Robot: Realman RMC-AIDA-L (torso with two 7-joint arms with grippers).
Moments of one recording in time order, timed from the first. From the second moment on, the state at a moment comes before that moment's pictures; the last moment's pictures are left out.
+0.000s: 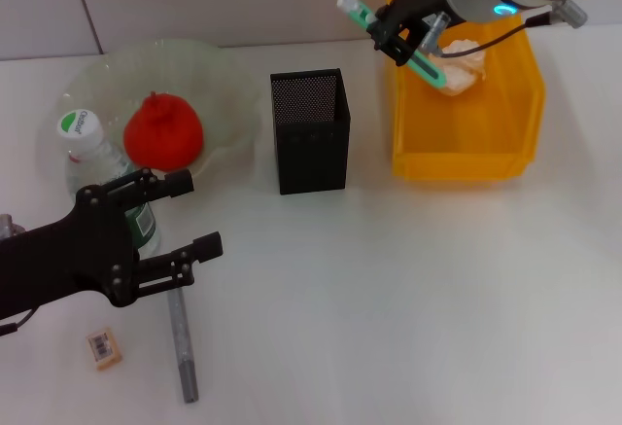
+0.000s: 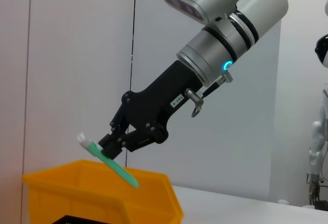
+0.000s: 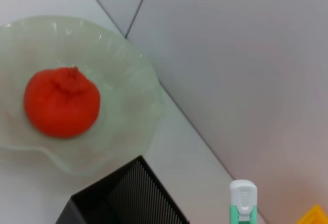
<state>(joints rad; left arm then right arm) -0.36 -1.99 1.10 0.56 1.43 1.65 -1.03 0.72 2.08 -1.55 -1.56 -2.84 -1.29 2.62</state>
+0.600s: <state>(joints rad) -0.37 -1.99 1.10 0.56 1.43 1.64 -1.03 0.73 2.09 -1.57 -1.55 -2.83 -1.16 2.62</state>
